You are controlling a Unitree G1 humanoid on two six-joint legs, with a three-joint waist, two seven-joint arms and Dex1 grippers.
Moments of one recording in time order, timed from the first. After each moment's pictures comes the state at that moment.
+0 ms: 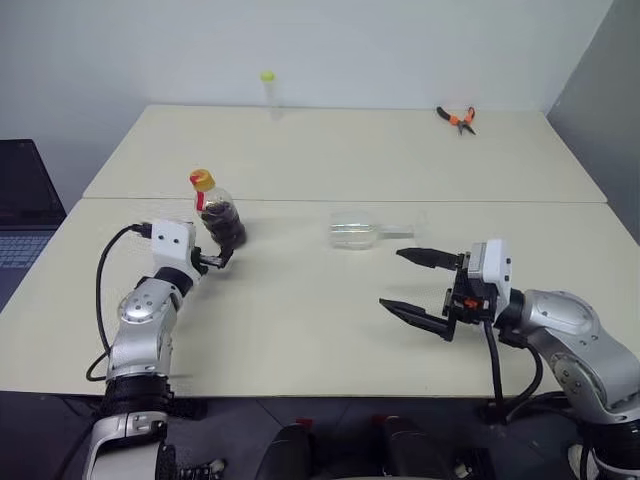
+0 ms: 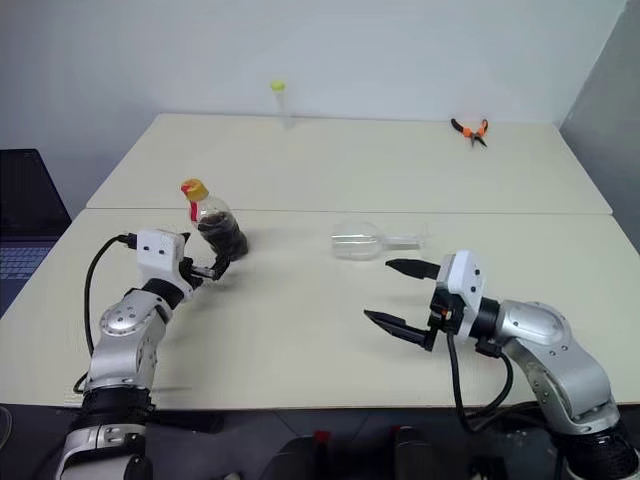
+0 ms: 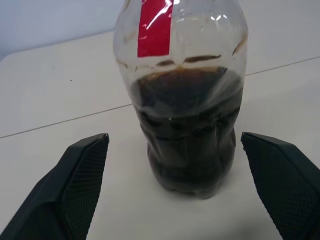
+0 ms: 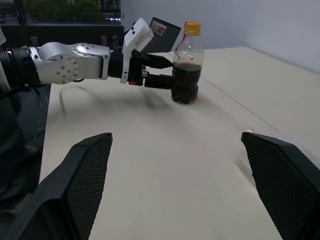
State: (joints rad) left arm -0.39 0.46 0.23 0.37 -0.16 0.05 -0.43; right arm -0.17 -0.62 0.05 -0.50 0.55 0.36 0.85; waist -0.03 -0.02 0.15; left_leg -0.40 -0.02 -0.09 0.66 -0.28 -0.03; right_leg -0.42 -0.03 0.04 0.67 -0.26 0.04
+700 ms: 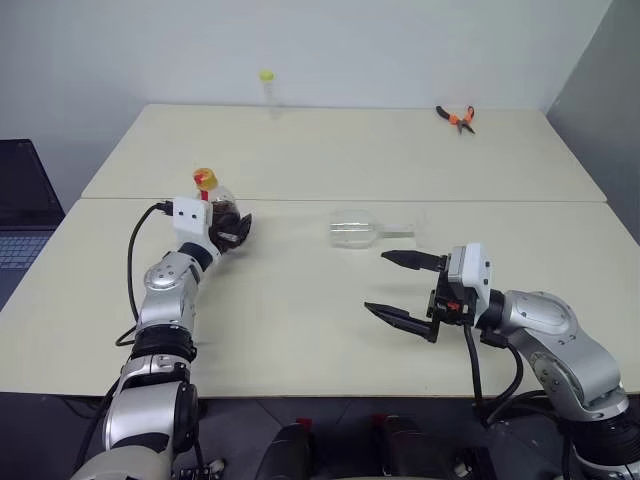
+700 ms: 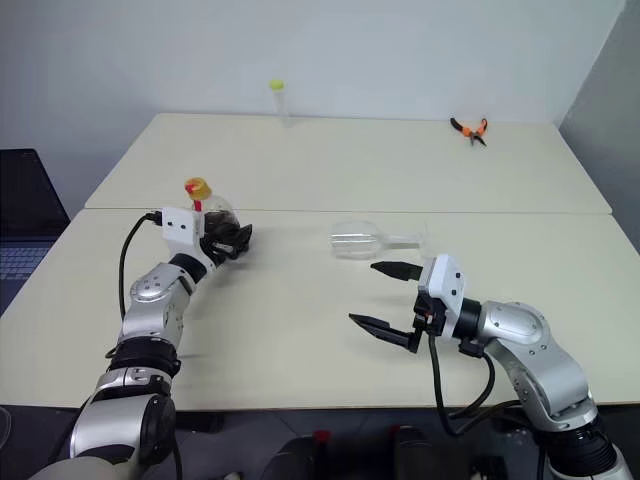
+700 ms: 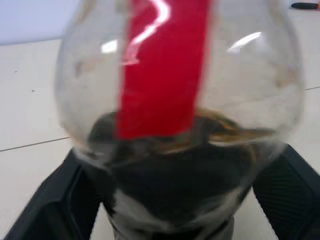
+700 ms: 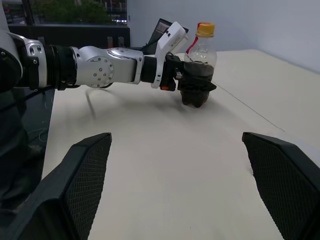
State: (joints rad) left arm -0.64 0.43 0.22 0.75 -0.16 -0.11 -0.50; right arm -0.19 -0.57 0.10 -0.49 0.49 0.36 0.84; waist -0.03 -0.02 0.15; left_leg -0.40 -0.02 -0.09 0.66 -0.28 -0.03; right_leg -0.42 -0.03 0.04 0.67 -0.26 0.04
